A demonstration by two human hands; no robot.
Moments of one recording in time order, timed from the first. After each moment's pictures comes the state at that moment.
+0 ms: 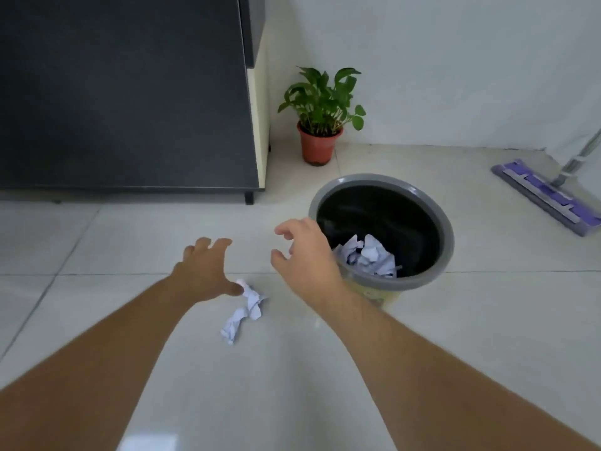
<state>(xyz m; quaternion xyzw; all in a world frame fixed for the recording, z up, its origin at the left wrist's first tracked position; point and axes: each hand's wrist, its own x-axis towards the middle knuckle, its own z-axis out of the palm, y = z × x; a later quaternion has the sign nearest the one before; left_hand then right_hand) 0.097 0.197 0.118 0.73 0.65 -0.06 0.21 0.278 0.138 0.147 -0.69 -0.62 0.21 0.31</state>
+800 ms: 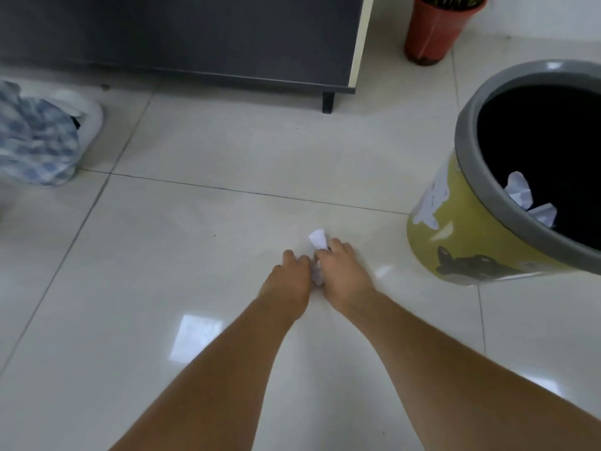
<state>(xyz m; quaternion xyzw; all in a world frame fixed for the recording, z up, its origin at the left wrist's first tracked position) 0.084 0.143 -0.051 0.73 0.62 -0.11 0.27 0.201 0.147 -0.061 -0.65 -0.71 0.26 -0.02</state>
